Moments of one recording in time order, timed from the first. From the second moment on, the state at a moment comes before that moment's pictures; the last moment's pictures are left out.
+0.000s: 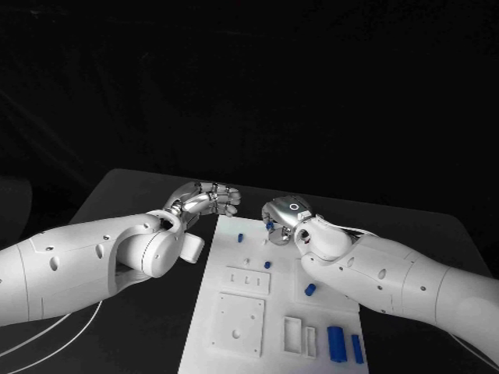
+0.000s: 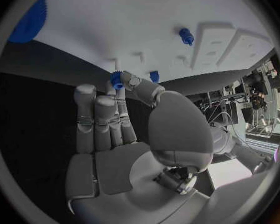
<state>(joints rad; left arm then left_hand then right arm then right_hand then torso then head) 1.37 -0.81 -0.16 1.48 -0.08 -0.37 0.31 1.09 -0.09 0.48 -0.26 0.06 0.75 0.19 0.37 0.40 1.13 0.14 0.09 0.09 0.96 0.10 0.44 0.60 0.05 0.76 0.01 0.40 1.31 1.23 -0.30 -0.11 0.95 -1.82 -0.49 -0.21 1.19 -0.19 0.85 -0.26 0.05 1.02 0.11 0.42 0.49 1.29 0.05 0.11 0.11 1.33 -0.05 1.19 0.74 0.17 1.32 -0.04 0.81 1.31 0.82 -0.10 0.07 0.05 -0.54</state>
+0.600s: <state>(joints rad) 1.37 -0.81 -0.16 1.47 -0.08 -0.37 0.31 1.09 -0.09 0.48 -0.26 0.06 0.75 0.19 0.37 0.40 1.13 0.14 0.09 0.09 0.96 0.10 0.44 0.60 0.05 0.76 0.01 0.40 1.31 1.23 -0.29 -0.11 0.94 -1.82 -0.48 -0.21 1.19 -0.20 0.85 -0.26 0.05 1.02 0.11 0.41 0.49 1.29 0.05 0.11 0.11 1.33 -0.05 1.19 0.74 0.17 1.32 -0.04 0.81 1.31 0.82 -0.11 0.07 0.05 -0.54</state>
